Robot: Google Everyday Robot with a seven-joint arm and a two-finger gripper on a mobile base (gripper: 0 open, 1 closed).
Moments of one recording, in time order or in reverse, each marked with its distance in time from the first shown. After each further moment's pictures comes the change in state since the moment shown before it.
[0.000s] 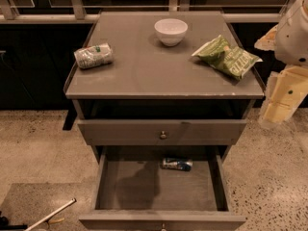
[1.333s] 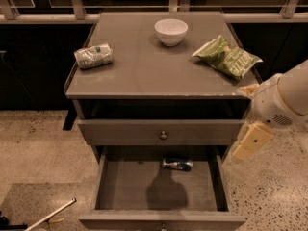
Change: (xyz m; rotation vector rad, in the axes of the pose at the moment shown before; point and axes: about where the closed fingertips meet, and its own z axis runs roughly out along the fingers) arm 0.016 0.024 0.120 -0.010 -0.220 0.103
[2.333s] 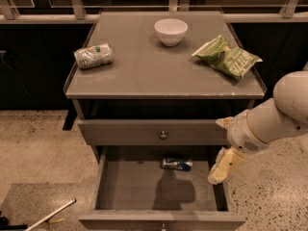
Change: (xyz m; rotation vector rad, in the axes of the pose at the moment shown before) arm 0.025 0.033 0.106 -0.158 -0.050 0.072
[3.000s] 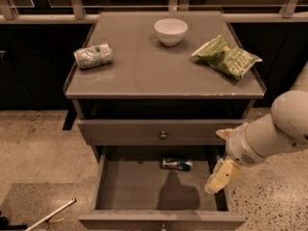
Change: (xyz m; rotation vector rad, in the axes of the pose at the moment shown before) arm 0.017 0.013 0.024 0.000 -0.015 0.061
